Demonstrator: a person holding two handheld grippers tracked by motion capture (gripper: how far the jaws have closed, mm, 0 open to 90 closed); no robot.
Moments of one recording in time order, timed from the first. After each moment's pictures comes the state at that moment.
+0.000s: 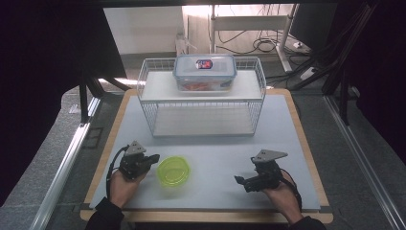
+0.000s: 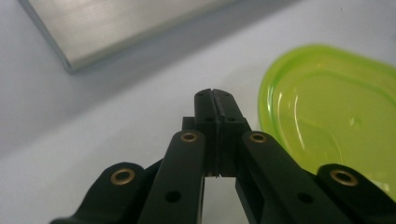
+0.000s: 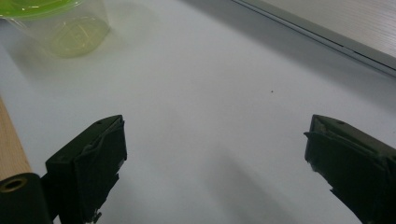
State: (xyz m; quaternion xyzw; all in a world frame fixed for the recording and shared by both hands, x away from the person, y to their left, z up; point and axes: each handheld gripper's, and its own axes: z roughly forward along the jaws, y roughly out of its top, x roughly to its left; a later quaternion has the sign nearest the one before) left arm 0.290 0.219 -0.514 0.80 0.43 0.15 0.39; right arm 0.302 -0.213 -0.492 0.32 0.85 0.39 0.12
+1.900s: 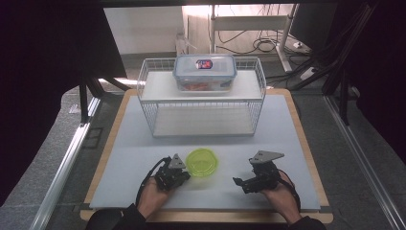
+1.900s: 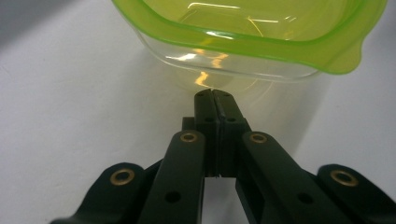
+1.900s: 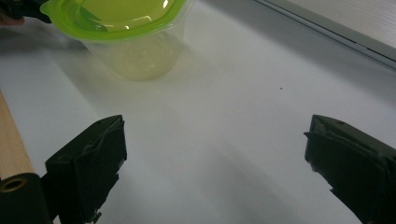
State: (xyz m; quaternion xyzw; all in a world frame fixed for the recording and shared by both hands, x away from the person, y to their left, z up) left arm 0.287 0.114 -0.533 0.87 0.34 0.09 0.35; right arm 0.301 -0.208 -0.495 0.31 0.86 0.38 0.12
